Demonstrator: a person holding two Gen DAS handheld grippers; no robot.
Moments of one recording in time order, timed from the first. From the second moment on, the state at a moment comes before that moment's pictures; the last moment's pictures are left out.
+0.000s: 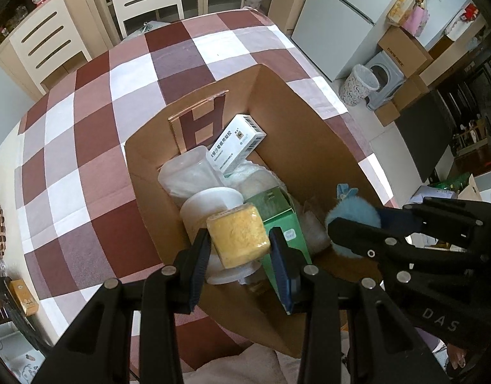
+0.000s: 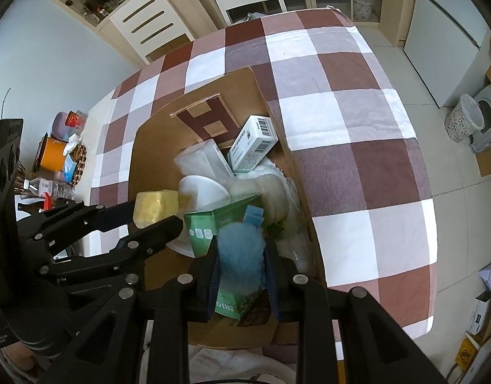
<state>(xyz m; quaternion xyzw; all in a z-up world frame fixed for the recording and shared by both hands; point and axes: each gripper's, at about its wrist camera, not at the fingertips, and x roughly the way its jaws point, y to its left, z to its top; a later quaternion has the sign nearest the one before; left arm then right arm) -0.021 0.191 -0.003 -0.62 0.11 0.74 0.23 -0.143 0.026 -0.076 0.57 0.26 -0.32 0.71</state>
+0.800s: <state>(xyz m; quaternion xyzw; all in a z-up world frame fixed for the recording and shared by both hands) -0.016 0.176 0.026 -0.60 0.12 0.77 0.18 -0.167 0.029 -0.043 0.52 0.27 -0.35 0.73</state>
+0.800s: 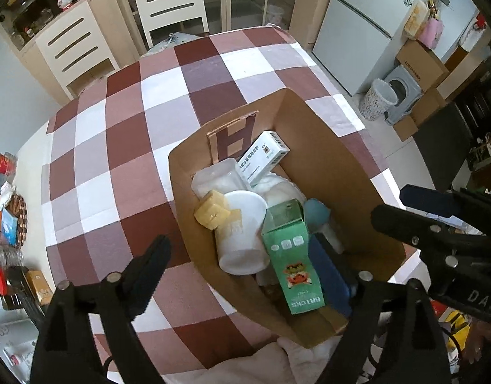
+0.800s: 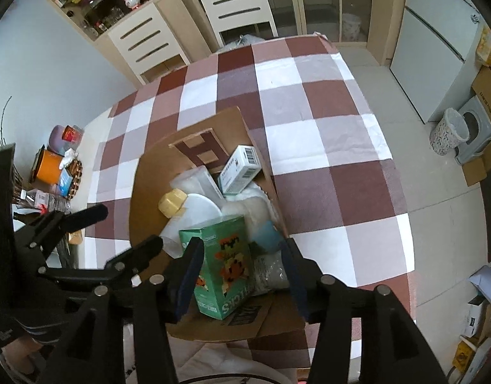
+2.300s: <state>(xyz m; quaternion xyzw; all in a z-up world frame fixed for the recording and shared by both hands) 0.037 0.161 0.036 -0.63 0.14 0.76 0.13 -0.168 0.080 -0.045 0.46 0.37 -0.36 0.72</state>
